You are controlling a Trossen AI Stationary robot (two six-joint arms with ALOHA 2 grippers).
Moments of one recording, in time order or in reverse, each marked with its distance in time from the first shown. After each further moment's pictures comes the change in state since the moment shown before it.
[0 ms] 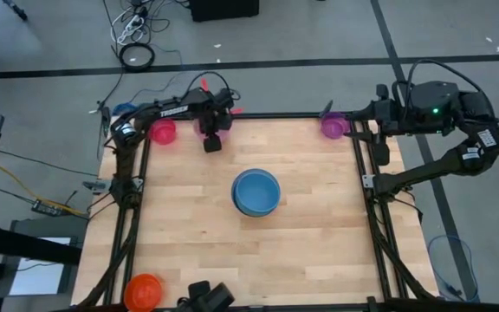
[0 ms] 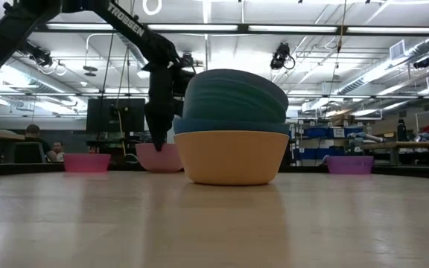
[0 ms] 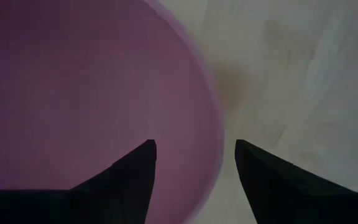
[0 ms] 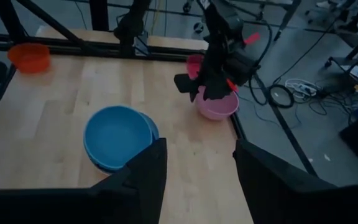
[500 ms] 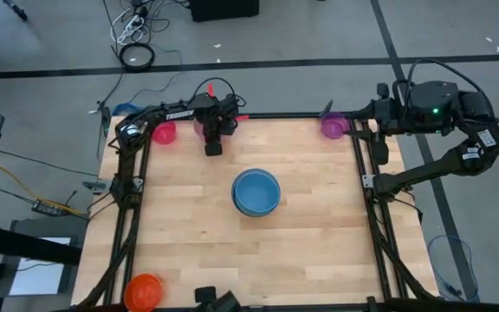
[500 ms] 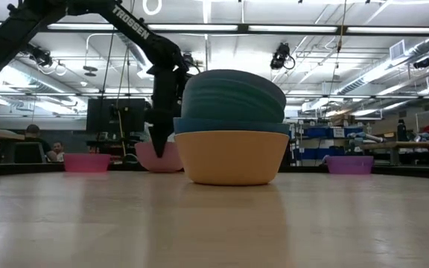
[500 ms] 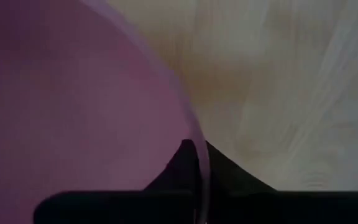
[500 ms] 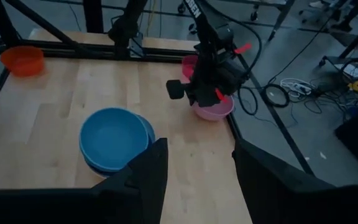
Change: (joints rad) left arm -0.052 0.042 0.001 0.004 -0.060 0.032; right arm 0.000 0.002 0.000 0.008 0.019 0.010
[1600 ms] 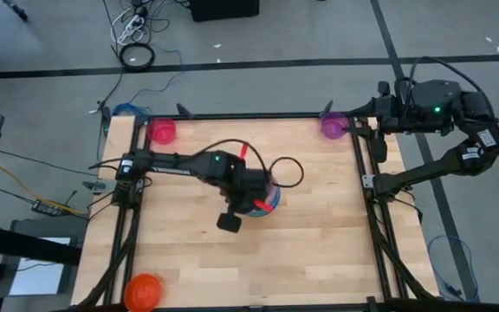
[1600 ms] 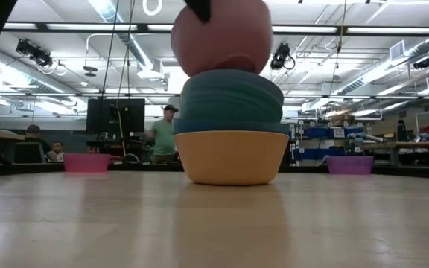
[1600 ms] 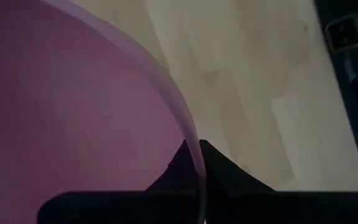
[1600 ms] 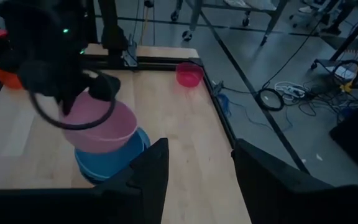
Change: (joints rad) left arm -0.759 -0.033 0.539 -0.272 0.167 -0.315; right arm 0.000 0.000 0.000 0.033 0.025 0.016
